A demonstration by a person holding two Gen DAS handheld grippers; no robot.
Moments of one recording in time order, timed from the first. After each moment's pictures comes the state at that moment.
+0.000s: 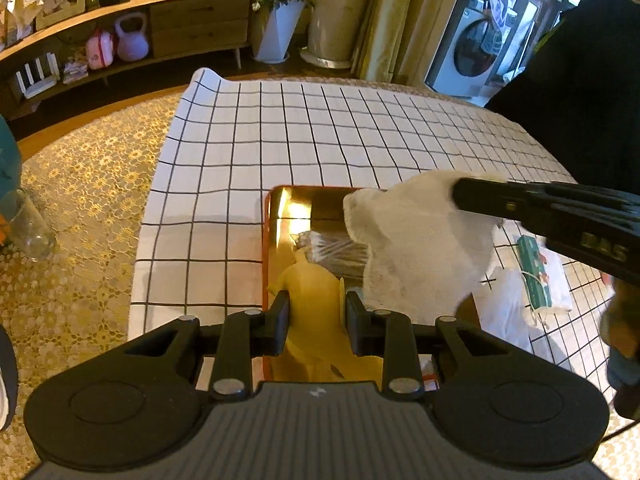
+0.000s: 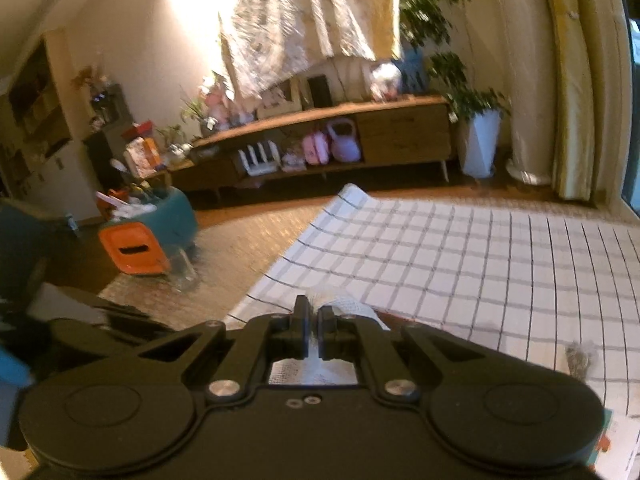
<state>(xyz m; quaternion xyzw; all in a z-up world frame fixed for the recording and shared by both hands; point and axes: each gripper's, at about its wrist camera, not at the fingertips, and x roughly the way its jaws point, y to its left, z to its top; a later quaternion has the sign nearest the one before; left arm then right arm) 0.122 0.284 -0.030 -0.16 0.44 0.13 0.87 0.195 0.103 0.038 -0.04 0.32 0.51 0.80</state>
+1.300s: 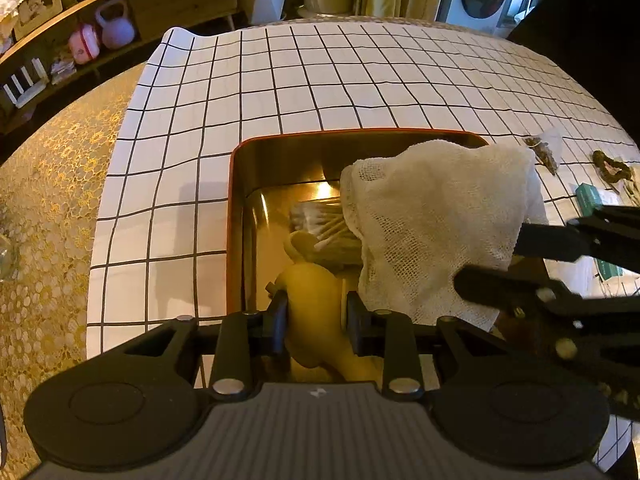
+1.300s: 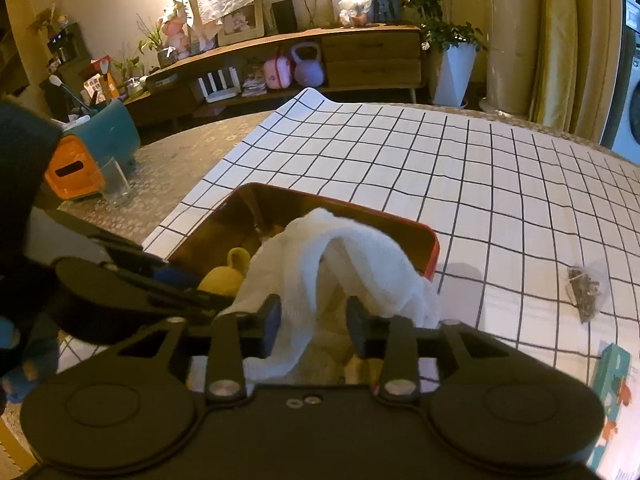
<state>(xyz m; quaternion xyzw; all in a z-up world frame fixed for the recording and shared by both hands) 0.184 0.279 -0.102 -0.10 0.51 0.14 0.84 0.197 0.108 -0.029 -0.11 0.39 0.46 0.79</state>
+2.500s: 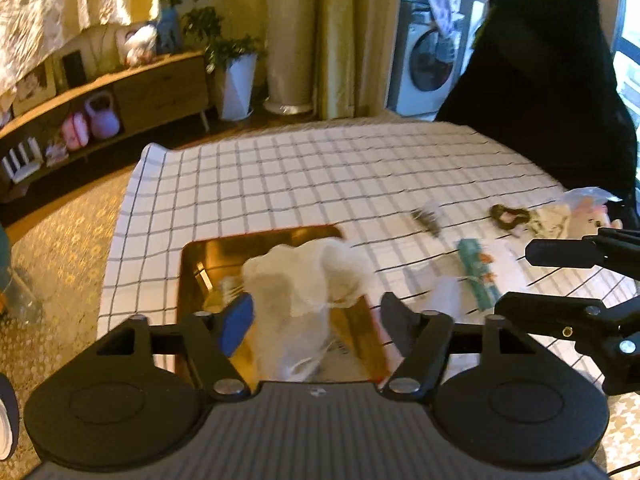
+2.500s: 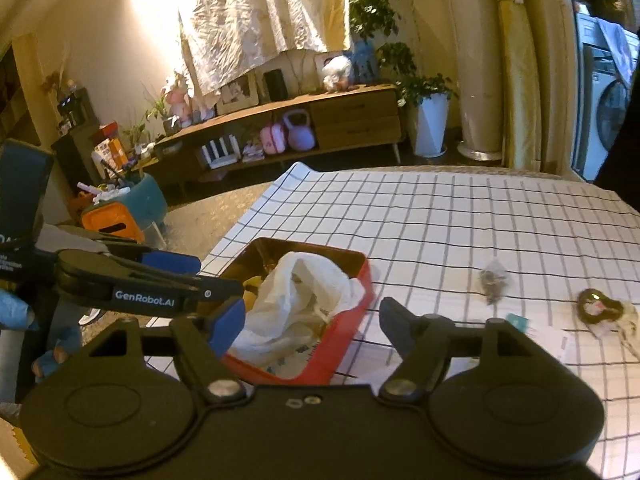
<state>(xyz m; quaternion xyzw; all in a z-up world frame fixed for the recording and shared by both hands) 0.132 0.172 0.007 -0.06 0.38 0.11 0.91 0.157 -0.020 0.054 -0.03 0.32 0.46 0.83</state>
